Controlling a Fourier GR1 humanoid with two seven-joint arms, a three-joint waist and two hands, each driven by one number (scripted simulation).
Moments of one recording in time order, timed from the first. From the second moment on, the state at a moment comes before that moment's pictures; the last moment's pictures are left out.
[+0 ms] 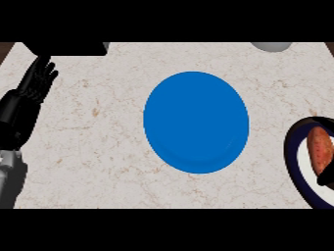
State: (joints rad) left arm -0.25 0.33 0.05 -1.62 0.10 -0.02 0.11; right arm -0.21 -0.68 0.09 -1.26 0.40 0.45 0.45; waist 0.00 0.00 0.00
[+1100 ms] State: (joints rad) left arm -0.22 0.33 0.13 -1.60 0.06 -0.03 0.12; right arm -0.04 -0.53 0.00 -1.25 0.72 -0.01 0.56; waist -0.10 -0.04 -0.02
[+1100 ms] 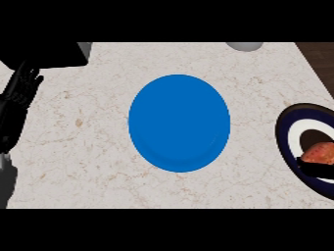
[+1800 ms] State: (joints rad) left arm -0.18 0.33 0.14 -1.63 0.07 -0.03 0.13; right arm 0.29 -0.34 0.19 -1.91 1.07 -0.26 0.93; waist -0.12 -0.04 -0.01
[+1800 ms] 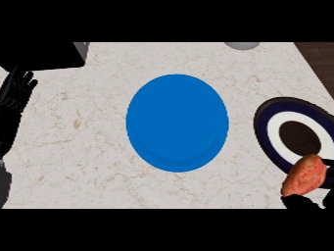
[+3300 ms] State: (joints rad) left arm -0.30 0.27 0.05 -1.60 0.05 -0.06 0.12; right arm -0.42 -0.01 0.43 -1.78 1.37 -0.07 1.20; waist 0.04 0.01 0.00
